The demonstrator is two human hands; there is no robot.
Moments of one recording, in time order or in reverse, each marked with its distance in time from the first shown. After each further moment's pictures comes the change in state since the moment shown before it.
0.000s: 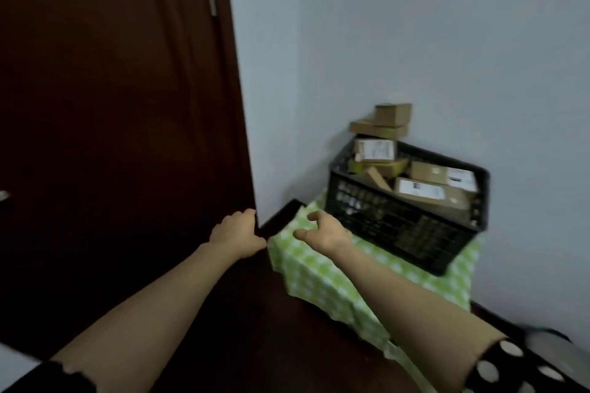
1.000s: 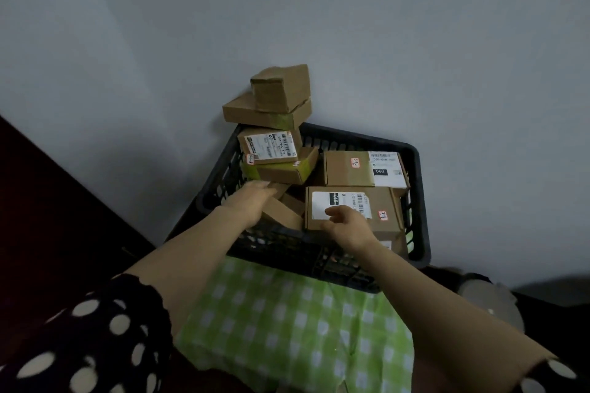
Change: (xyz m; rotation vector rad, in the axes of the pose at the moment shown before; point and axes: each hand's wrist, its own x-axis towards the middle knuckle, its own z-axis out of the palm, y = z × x) left_hand 0.375 0.297 0.111 0.358 -0.226 0.719; right_hand 0.251 0.238 -0.182 0.375 0.210 0.405
